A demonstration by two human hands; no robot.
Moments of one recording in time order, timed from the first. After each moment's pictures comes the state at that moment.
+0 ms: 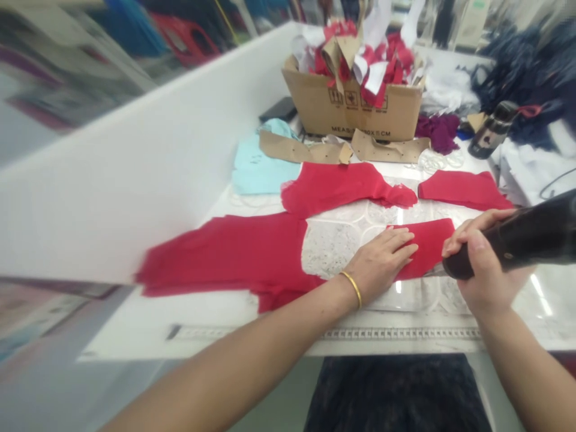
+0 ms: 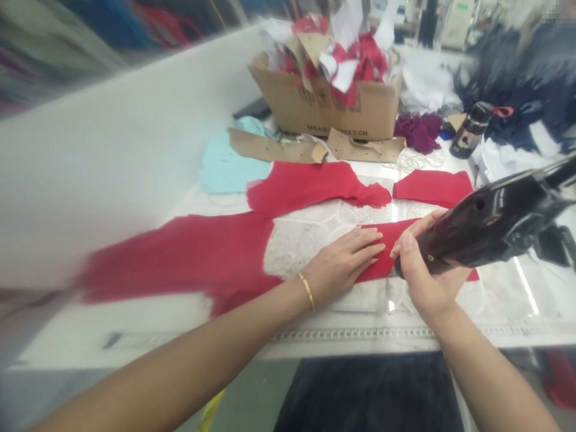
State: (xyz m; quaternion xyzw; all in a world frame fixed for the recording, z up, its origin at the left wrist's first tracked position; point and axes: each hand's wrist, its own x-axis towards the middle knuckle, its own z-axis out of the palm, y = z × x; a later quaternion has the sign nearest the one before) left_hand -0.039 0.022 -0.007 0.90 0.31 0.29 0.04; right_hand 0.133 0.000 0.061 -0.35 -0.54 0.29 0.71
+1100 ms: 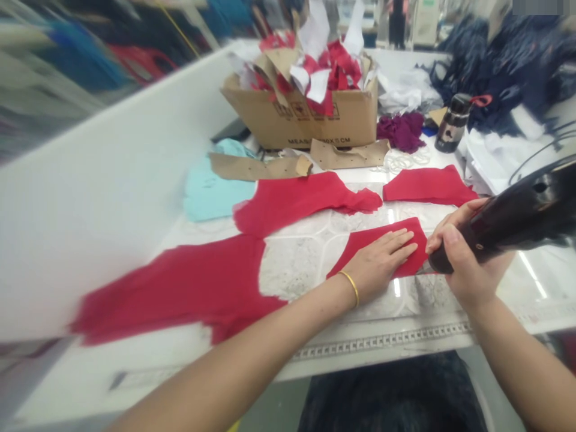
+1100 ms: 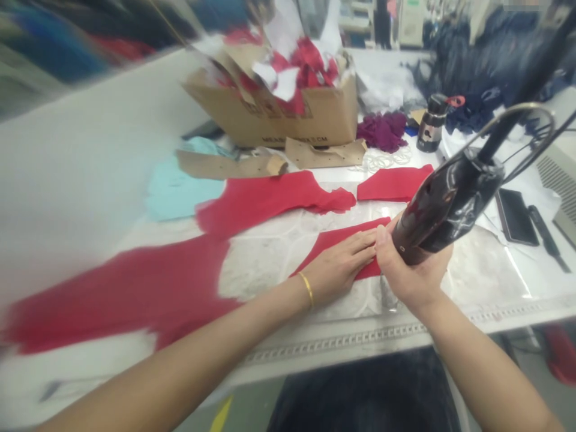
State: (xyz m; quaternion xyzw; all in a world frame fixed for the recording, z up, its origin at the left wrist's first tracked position) left_hand 0.007 0.041 -0.017 0.93 0.25 0.22 0.14; right_hand 0.175 0.003 0.057 -0.38 -0.56 0.23 0.70
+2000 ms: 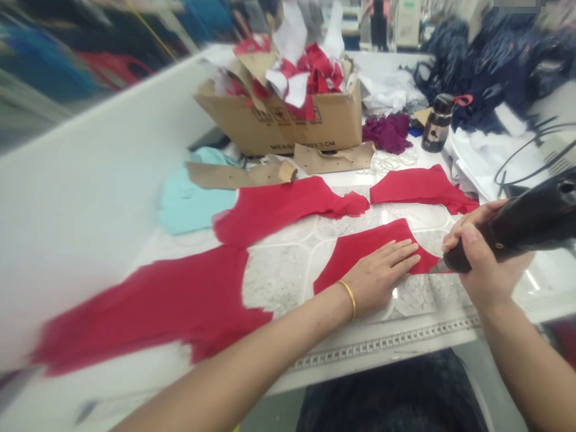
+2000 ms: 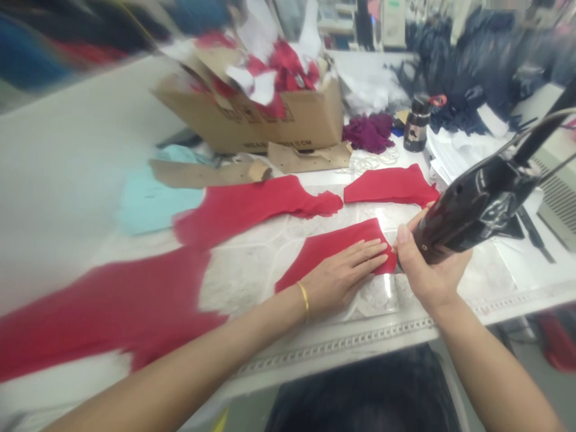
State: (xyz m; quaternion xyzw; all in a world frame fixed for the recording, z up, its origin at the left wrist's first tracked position) left_hand 0.020 0.033 -0.017 0.95 0.20 0.22 0.12; right_hand 0.210 -0.006 0.056 -0.43 -0.53 0.19 0.70
